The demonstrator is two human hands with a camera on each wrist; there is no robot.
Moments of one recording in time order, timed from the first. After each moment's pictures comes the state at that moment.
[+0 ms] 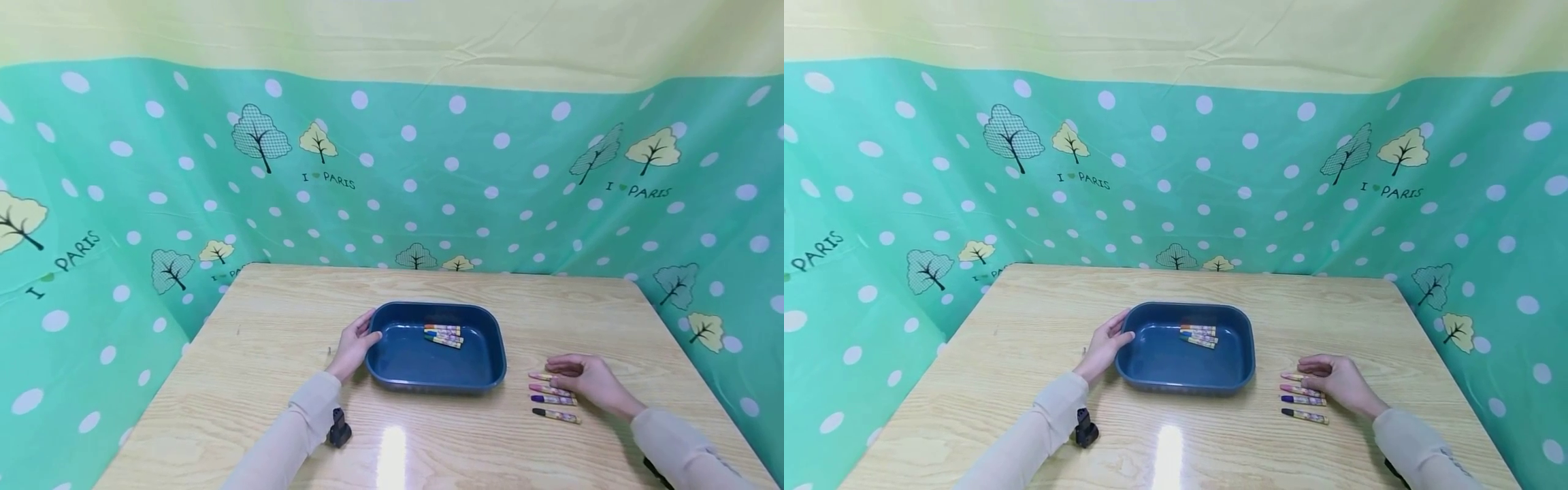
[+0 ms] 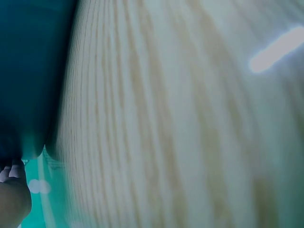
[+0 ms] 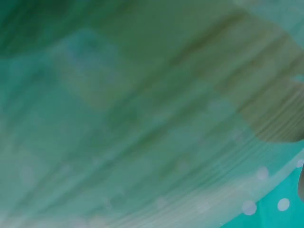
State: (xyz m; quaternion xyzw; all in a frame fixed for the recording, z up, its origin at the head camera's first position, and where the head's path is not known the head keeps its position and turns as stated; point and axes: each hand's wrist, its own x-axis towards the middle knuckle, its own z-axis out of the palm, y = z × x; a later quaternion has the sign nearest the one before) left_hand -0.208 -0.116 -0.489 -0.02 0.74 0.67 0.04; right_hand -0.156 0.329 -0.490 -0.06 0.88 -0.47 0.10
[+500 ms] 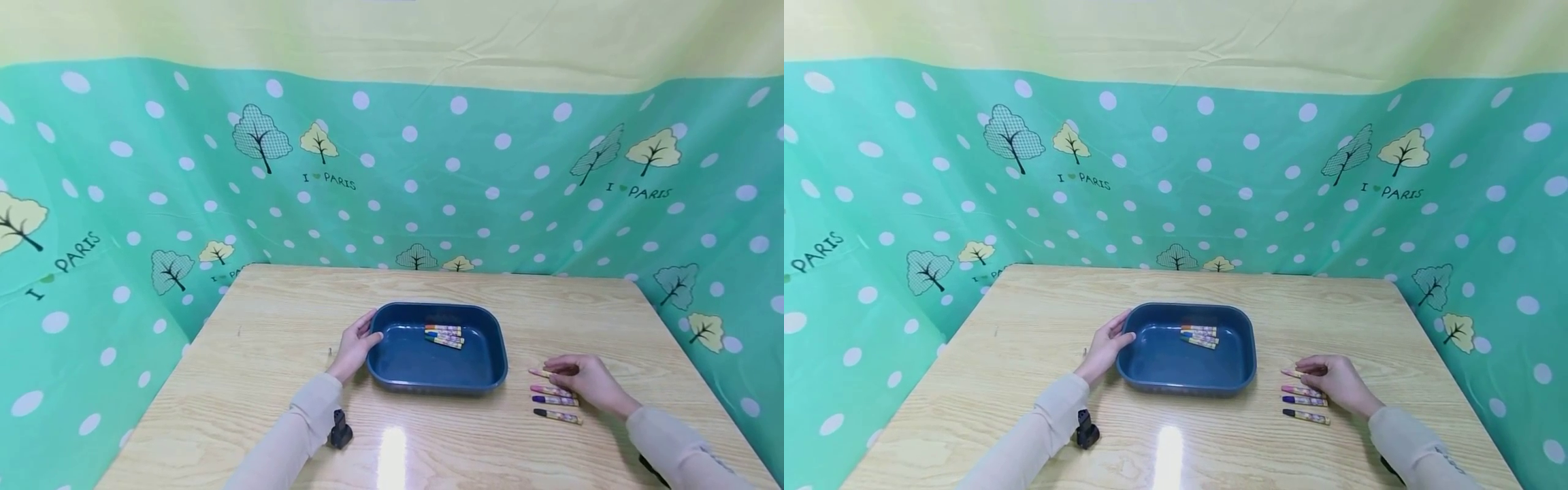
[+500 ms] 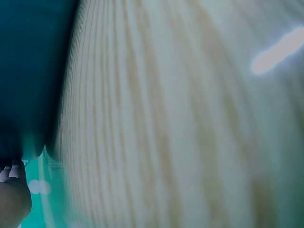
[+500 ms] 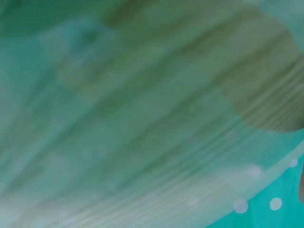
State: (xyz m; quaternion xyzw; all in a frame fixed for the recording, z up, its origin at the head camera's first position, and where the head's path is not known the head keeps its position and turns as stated) left_hand -0.208 -0.117 -0.486 -0.02 0.74 0.68 0.04; right_hand -0.158 0.319 -0.487 -0.08 0.92 -0.38 0.05
